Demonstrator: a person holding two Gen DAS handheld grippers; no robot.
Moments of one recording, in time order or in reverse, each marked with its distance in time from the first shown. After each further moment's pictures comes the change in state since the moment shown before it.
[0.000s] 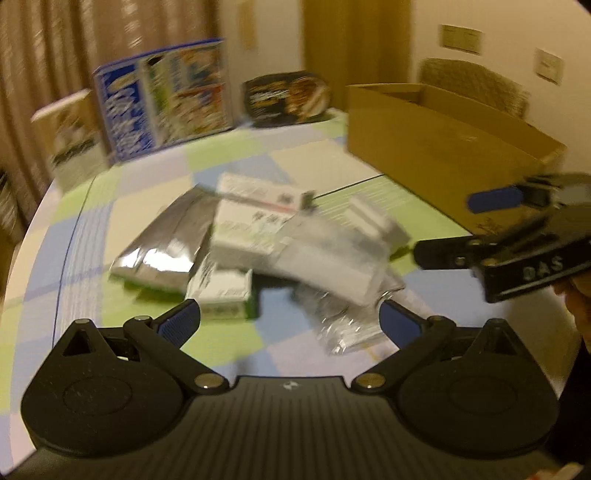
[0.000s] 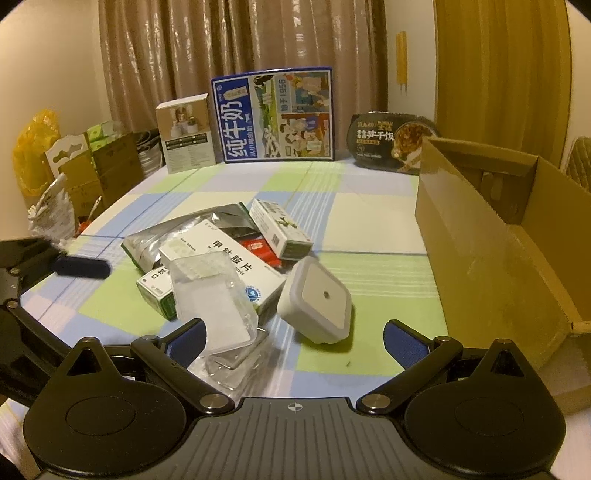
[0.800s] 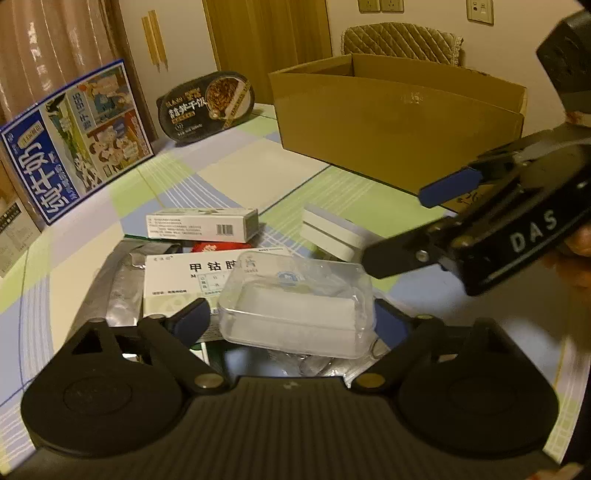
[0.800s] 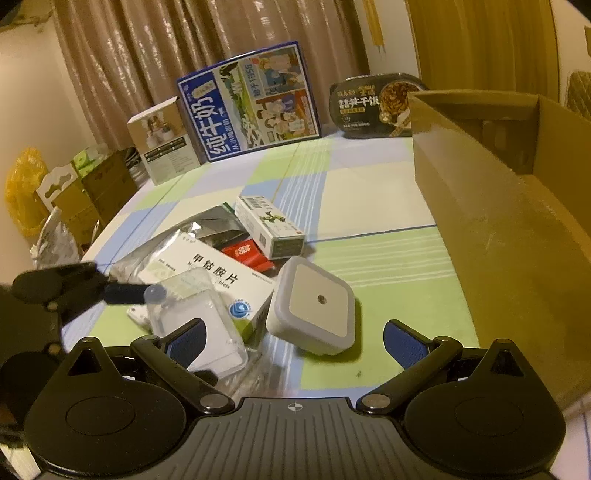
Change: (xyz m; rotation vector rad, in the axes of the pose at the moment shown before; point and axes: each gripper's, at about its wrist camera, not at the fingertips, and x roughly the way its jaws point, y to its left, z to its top) left arm 0.060 -0.014 0.026 0.230 0.013 -0.125; right arm 0.034 -0.032 0.017 0.187 0.061 0.060
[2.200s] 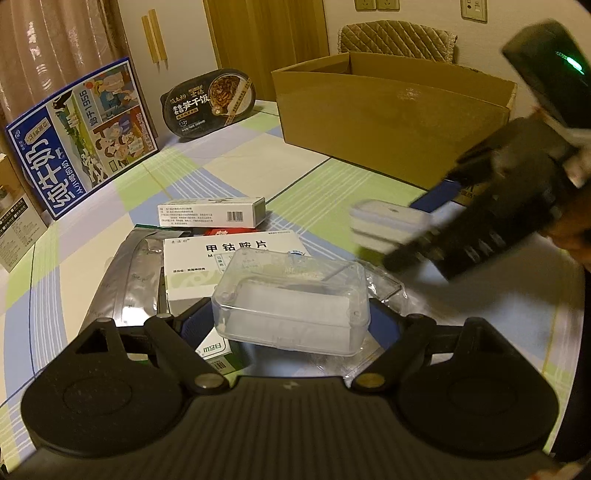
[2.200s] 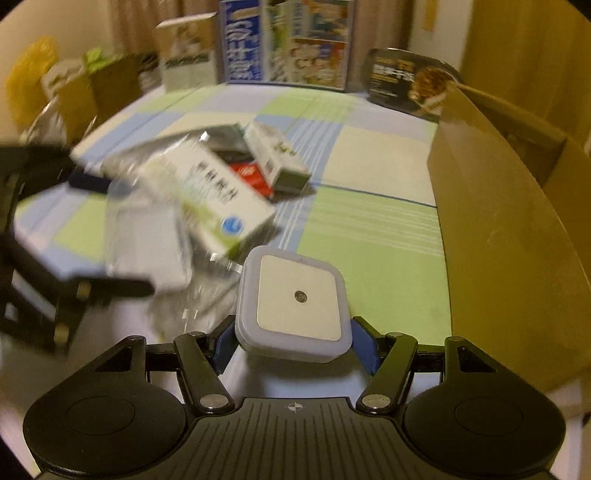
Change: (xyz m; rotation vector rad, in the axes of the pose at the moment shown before) left arm -0.024 0.007 -0.012 0.022 -0.004 0.012; right arm -0.002 0.024 -0.031 -0.312 0.190 -0.119
